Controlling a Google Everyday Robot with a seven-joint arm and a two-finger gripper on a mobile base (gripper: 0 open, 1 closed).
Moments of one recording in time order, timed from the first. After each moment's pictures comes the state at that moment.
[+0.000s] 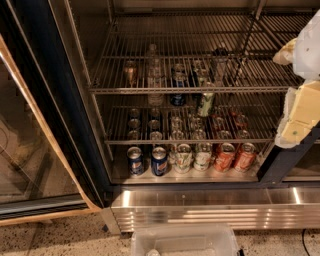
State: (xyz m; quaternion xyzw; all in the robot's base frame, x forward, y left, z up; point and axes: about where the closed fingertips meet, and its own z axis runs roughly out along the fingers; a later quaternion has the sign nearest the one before) arm 0.438 -0.217 0.976 -0.60 0.78 -0.03 0.16
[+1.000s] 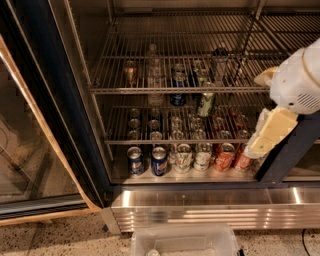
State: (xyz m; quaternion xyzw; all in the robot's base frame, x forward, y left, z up) arm 0.461 -0.196 0.920 -0.58 0.78 0.03 0.23
